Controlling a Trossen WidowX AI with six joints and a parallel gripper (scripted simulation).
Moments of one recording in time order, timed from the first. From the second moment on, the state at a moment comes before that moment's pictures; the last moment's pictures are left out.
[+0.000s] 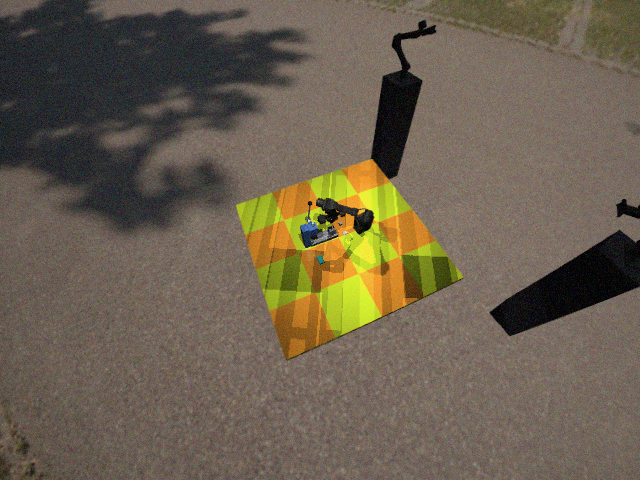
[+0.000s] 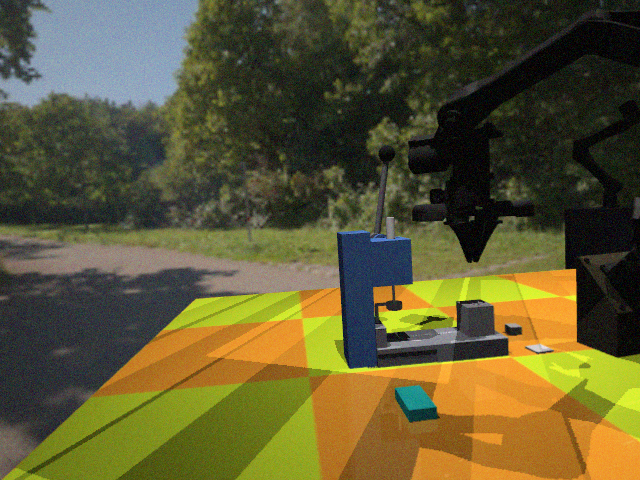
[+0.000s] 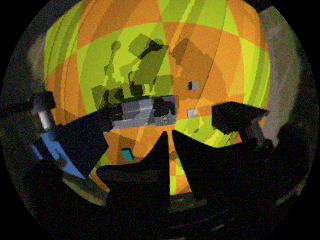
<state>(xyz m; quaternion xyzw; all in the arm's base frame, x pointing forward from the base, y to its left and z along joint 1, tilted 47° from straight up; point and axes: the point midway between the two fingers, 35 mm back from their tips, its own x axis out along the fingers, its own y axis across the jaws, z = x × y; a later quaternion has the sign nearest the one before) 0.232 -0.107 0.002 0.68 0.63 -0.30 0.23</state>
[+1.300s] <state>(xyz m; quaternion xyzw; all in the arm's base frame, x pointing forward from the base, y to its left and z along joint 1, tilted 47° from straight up) 0.171 -0.061 -0.034 0.38 0.43 0.12 0.81</state>
